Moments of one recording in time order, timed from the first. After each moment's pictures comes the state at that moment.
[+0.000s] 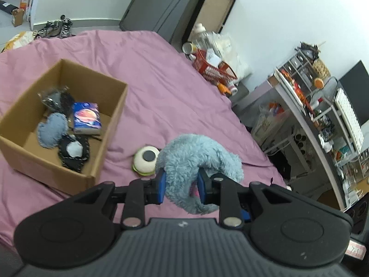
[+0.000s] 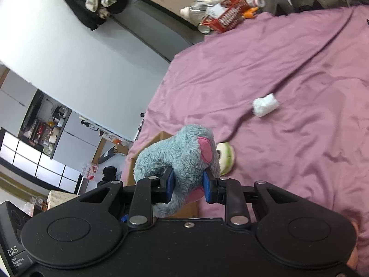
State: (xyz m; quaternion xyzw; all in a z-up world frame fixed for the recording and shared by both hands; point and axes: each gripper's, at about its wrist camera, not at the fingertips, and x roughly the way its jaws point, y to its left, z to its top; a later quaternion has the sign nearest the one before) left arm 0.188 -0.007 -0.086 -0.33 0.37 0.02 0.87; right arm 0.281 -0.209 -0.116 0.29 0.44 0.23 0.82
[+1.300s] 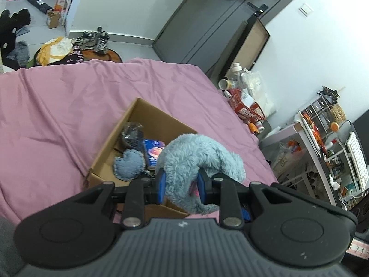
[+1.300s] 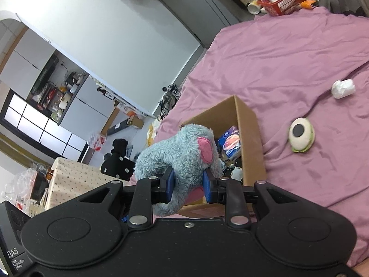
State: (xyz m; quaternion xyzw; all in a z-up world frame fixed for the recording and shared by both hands) left arm 0.136 0.117 -0.075 -0.36 0.33 0.09 0.87; right arm 0.256 -0.069 -0.093 0.23 0.46 0.28 0.81
